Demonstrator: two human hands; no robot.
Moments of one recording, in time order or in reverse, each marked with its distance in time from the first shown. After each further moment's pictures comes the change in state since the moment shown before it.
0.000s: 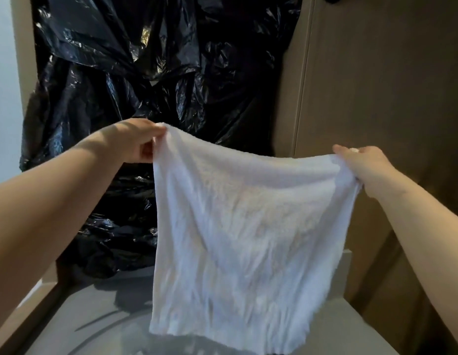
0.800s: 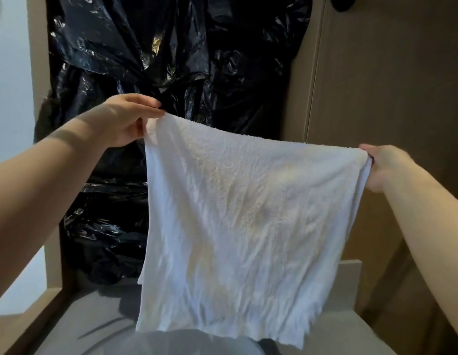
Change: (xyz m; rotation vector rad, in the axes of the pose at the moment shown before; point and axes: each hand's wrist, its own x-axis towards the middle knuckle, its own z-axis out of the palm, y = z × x) left_hand 0.002 0.024 -0.039 -0.209 -0.038 0.299; right_hand 0.041 -0.004 -0.002 0.690 -0.037 0.333
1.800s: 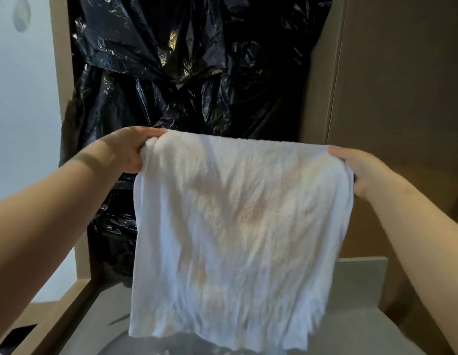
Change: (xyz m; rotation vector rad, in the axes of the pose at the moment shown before) left_hand -0.025 -0.025 -0.021 -0.012 -0.032 -0.453; right_hand -0.030 0.045 0.046 -0.171 -0.313 -0.066
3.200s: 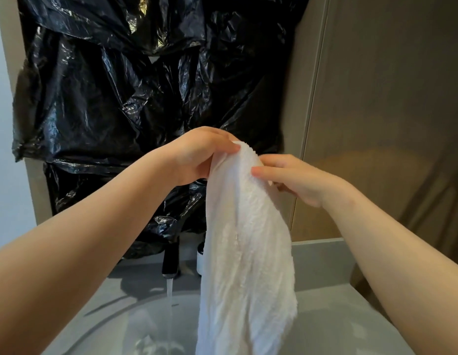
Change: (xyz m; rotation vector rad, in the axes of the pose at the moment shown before) left_hand -0.037 -0.039 0.118 0.202 -0.464 0.285; right_hand -0.048 0.027 0.043 -0.635 -0.650 -0.200
